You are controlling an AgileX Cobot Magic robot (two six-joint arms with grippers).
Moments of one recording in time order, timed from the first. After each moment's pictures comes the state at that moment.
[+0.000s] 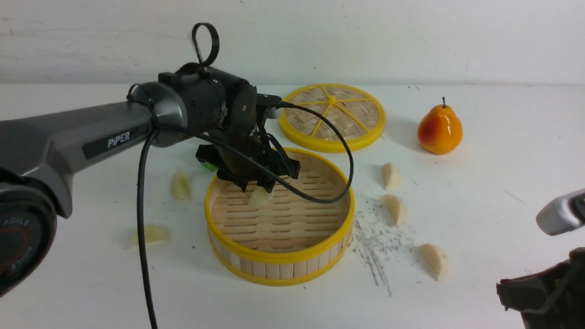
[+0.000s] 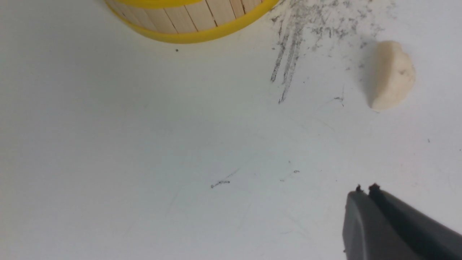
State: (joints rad) right arm 0.12 0.97 -0.56 0.65 0.63 -0.62; left arm -0.46 2.09 -1.74 0.11 0.82 -0.27
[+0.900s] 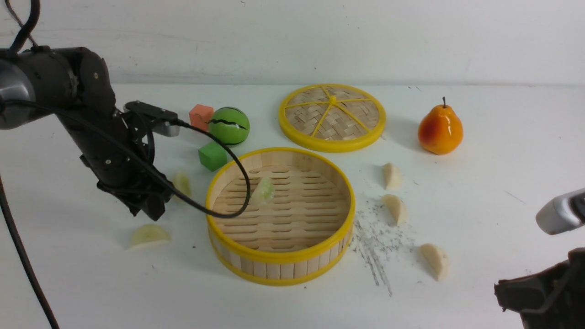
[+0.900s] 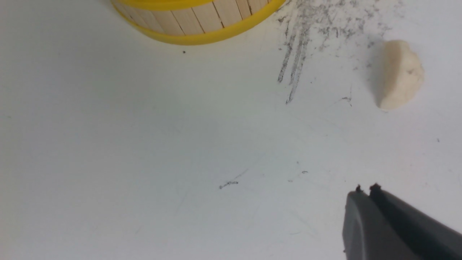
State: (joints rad) right arm 0.12 0.97 -0.56 0.67 0.64 -0.62; left arm -0.11 1.94 -1.50 -0.12 0.99 0.46
